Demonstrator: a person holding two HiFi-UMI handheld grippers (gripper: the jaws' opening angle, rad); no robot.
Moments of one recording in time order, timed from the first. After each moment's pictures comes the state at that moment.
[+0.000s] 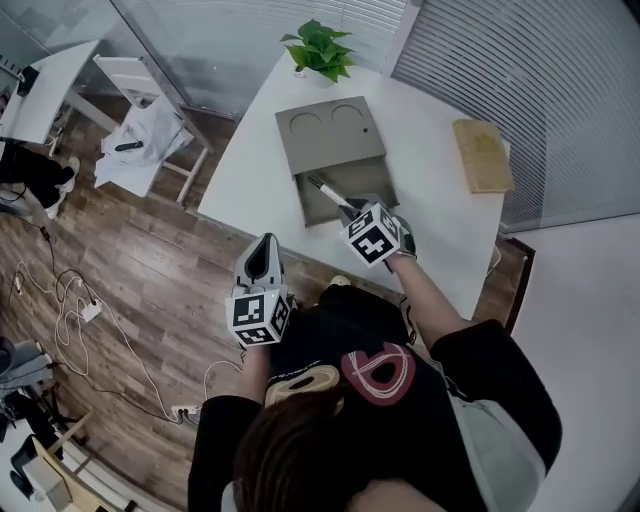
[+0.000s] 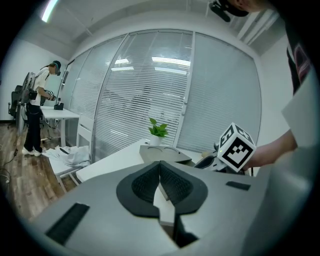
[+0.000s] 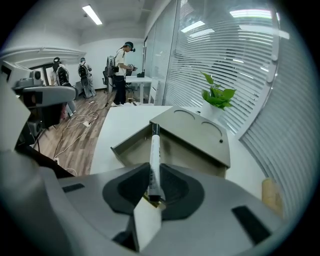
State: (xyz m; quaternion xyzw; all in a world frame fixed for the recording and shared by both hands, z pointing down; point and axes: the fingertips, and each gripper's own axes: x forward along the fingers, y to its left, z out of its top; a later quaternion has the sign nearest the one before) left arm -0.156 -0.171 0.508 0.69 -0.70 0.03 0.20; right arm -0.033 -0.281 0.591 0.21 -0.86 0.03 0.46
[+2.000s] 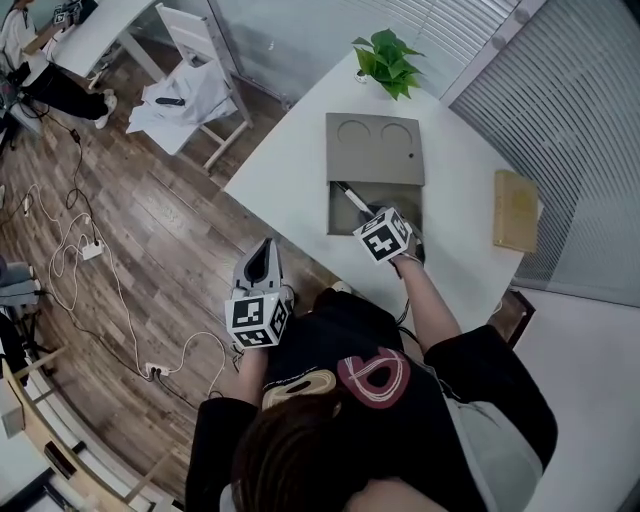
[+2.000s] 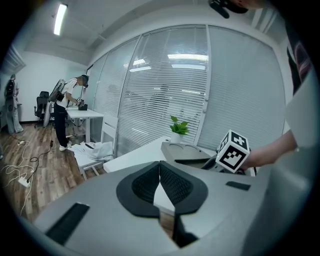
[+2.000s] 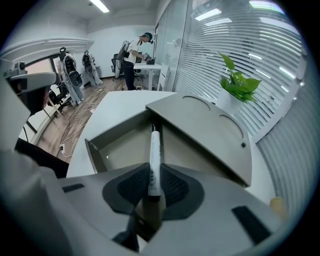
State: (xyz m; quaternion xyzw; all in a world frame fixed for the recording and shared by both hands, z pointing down) left arm -0.194 -0.147 0.521 0.59 -0.78 0.04 0.22; right arm -0.056 -0.315 0.639 0.15 -0.84 0.01 0.52
